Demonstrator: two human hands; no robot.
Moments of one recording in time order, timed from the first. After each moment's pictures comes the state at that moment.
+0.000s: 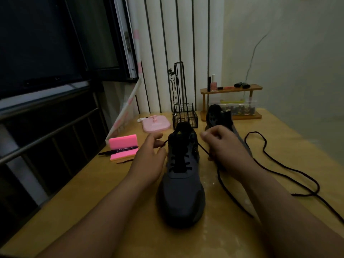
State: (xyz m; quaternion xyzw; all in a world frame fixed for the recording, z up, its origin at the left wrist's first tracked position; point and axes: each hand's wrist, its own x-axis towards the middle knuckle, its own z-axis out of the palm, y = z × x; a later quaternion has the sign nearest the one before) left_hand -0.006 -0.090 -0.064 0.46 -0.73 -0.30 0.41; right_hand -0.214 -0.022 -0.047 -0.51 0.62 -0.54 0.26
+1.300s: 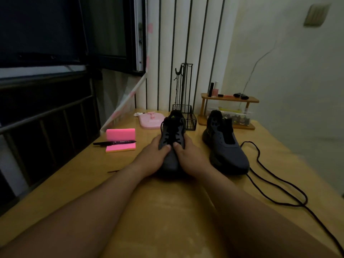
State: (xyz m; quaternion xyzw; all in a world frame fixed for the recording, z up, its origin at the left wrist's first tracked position) left_hand -0.006 -0.148 -0.094 0.43 -0.74 -0.38 0.34; right_hand -0.161 -0.108 -0.095 -0.58 0.71 -0.36 0.17
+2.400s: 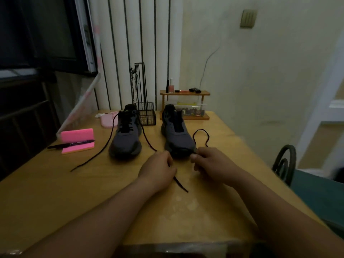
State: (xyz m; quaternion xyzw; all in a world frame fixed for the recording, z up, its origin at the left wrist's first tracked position) left_hand -0.119 -0.021 -0.103 0.44 -0.85 -0.19 0.21; right_hand -0.298 0.074 -0.073 -0.56 0.73 -0.32 0.21
